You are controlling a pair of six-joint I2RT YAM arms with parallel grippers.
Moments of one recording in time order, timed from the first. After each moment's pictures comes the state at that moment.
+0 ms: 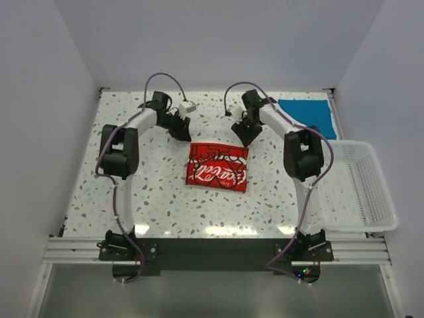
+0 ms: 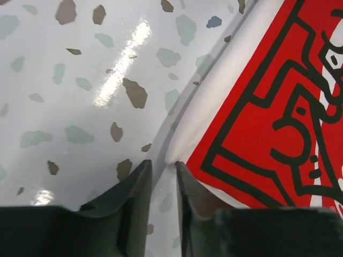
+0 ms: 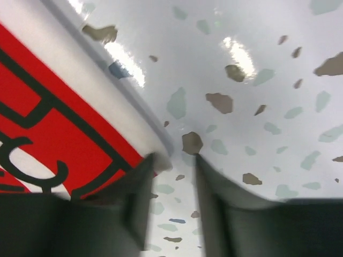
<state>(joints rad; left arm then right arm) -0.18 2.25 1.70 -0.59 0.75 0.54 0.34 2.27 1.89 -0.92 -0.15 -0.50</state>
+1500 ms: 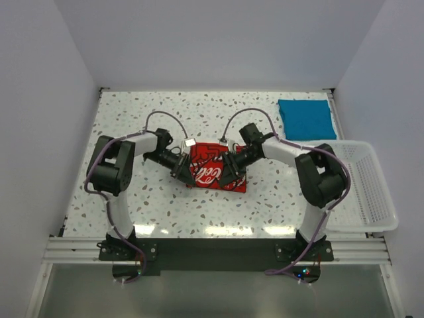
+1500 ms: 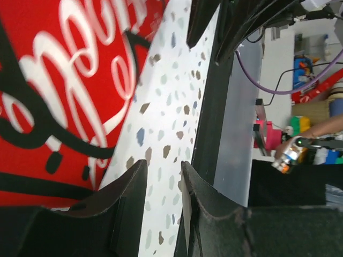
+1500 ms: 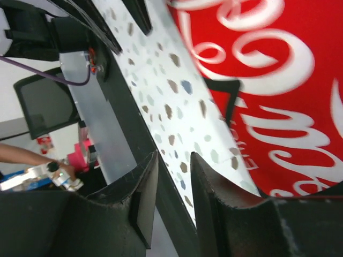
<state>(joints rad) -0.25 1.94 1.17 -0.89 1.19 0.52 0.47 1.84 1.18 -0.57 -0.95 0.11</state>
